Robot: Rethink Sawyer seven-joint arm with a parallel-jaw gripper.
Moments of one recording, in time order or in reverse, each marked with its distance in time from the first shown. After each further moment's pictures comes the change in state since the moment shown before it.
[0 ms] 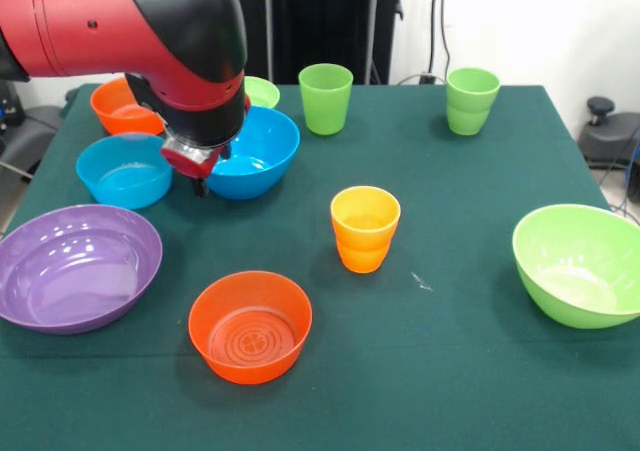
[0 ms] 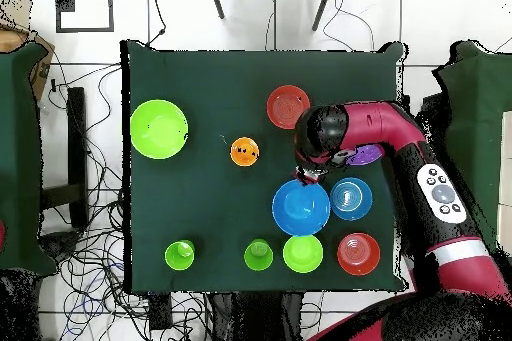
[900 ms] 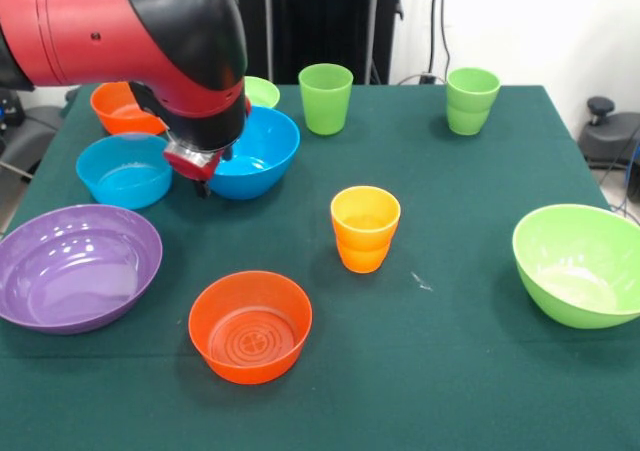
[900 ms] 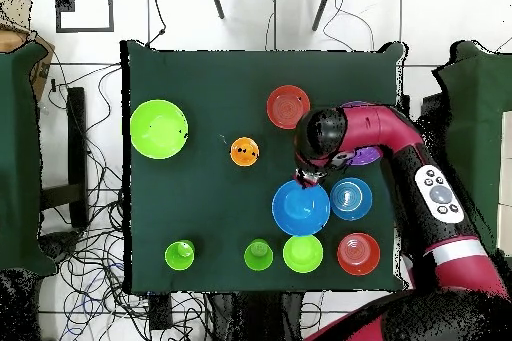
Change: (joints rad) arm 0.000 0.020 -0.011 0.000 -0.003 0.000 0.000
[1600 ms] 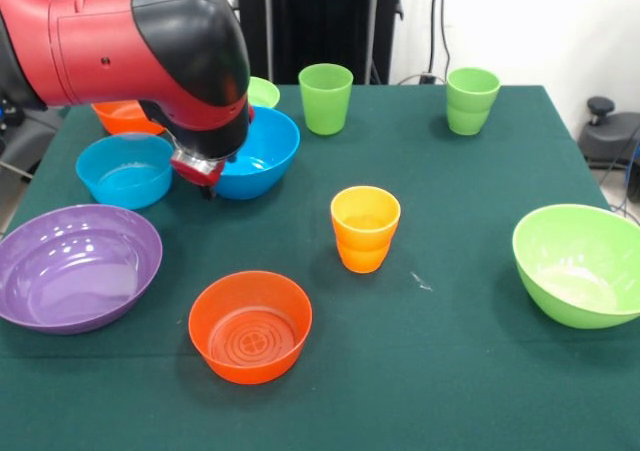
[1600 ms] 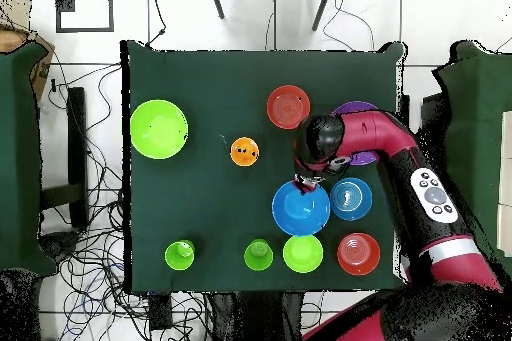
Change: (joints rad) arm 0.000 0.035 -0.018 0.000 -0.007 0.000 0.000
